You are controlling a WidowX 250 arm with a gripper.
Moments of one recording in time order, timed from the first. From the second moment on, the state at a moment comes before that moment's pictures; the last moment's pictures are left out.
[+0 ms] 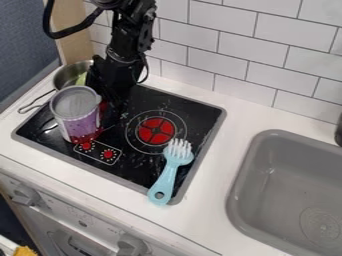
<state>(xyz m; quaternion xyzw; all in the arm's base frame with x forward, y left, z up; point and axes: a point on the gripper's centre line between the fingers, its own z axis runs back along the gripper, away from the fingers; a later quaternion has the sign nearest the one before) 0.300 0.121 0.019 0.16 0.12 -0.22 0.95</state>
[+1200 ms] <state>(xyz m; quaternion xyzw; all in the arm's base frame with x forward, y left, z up) 0.305 0.109 0.081 0.14 0.02 -0.20 0.97</state>
